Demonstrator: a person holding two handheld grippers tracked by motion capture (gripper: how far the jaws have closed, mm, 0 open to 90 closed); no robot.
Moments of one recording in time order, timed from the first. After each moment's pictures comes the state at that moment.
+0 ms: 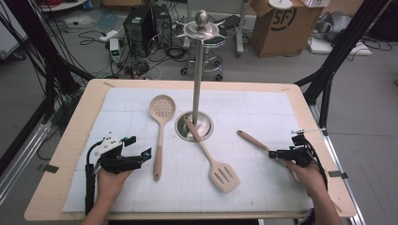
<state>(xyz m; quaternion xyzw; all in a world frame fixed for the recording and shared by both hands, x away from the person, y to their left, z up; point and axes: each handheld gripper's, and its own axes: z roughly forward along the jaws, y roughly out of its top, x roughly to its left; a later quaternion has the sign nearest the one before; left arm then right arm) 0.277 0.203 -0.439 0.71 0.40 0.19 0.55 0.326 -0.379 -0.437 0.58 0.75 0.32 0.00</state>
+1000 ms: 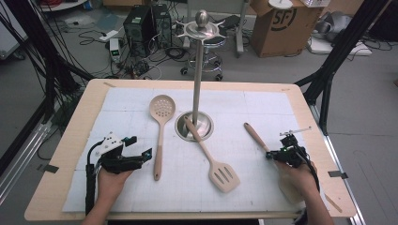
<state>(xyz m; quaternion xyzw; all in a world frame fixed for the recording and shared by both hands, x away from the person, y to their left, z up) 0.277 0.202 -0.438 0.71 0.40 0.19 0.55 0.325 -0.353 -0.439 0.54 0.79 0.28 0.06</state>
